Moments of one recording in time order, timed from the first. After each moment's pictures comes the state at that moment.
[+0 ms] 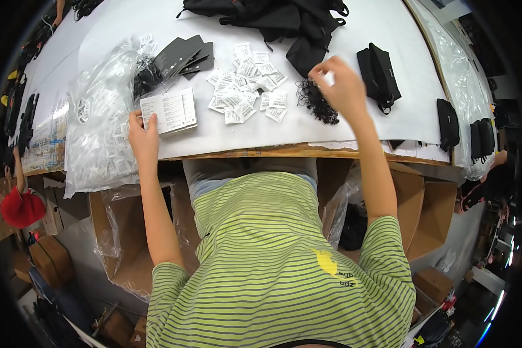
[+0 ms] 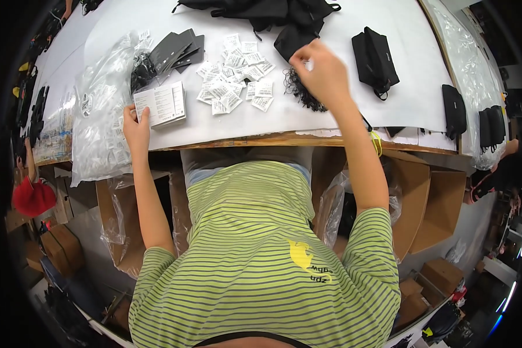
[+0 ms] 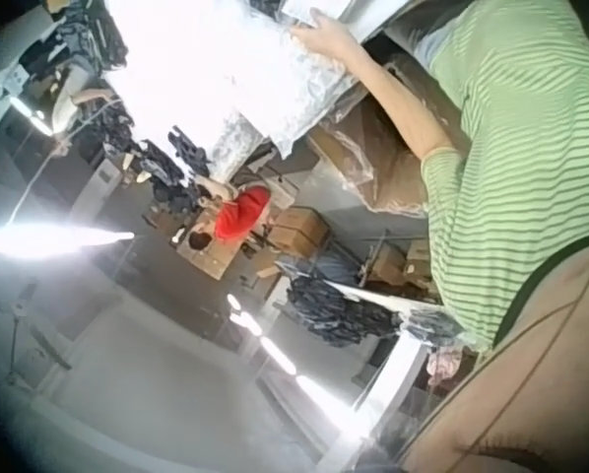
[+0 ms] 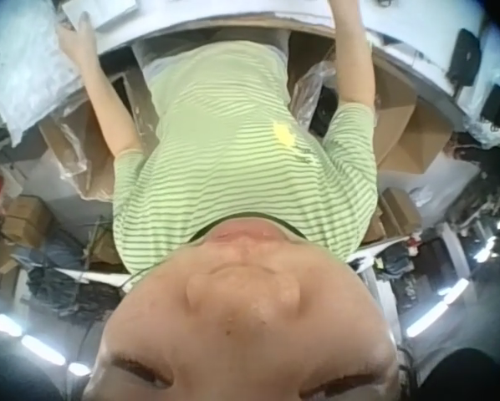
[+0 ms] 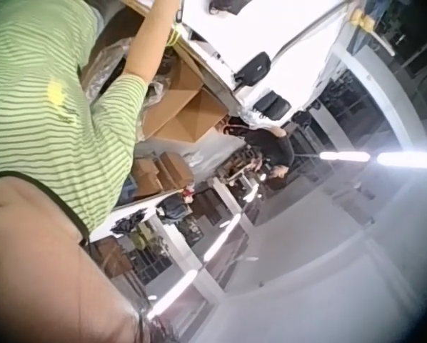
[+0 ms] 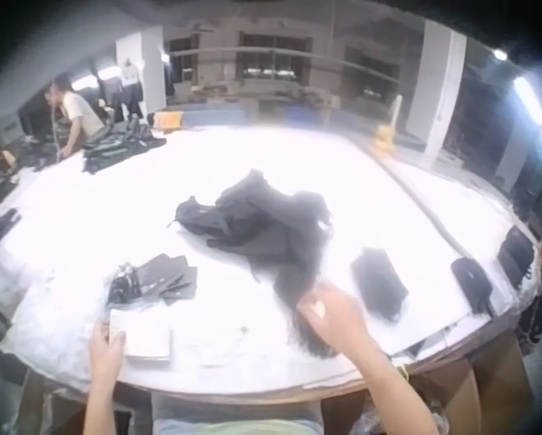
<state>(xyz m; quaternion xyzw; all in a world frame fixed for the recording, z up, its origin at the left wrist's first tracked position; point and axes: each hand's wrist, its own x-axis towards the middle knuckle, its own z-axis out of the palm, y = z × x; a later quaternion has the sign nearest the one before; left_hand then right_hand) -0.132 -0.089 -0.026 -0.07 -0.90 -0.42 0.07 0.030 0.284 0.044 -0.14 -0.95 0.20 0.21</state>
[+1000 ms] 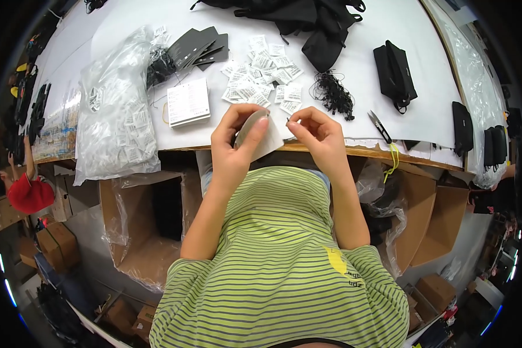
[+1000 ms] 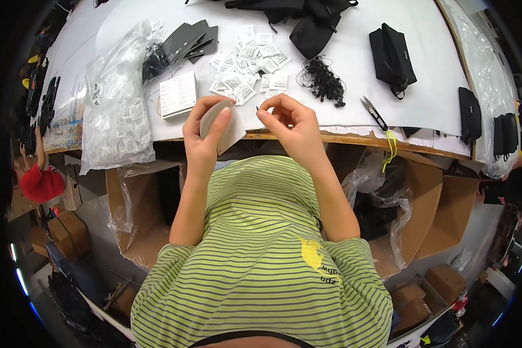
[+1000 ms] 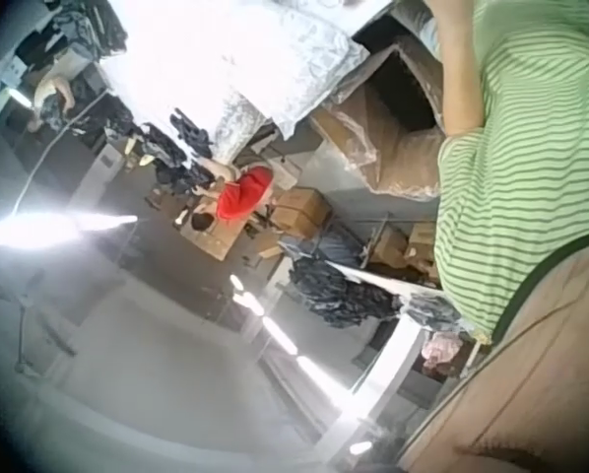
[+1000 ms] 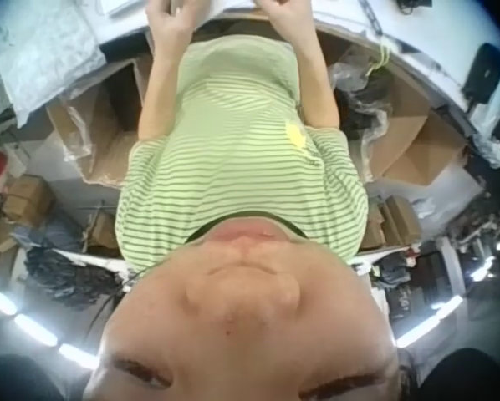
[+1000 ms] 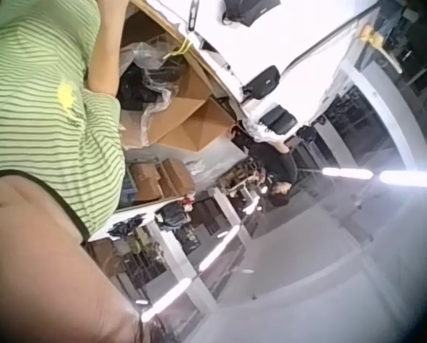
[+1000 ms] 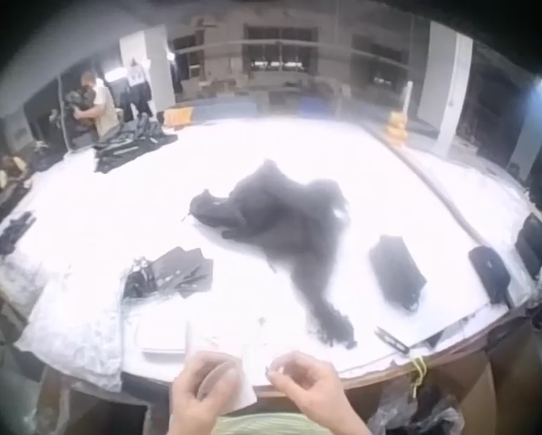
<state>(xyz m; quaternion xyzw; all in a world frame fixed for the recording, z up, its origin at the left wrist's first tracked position) 0.001 0.019 0.058 -0.21 -0.65 -0.72 -0.14 0.078 0.171 0.042 -0.16 -0.67 0.71 0.11</state>
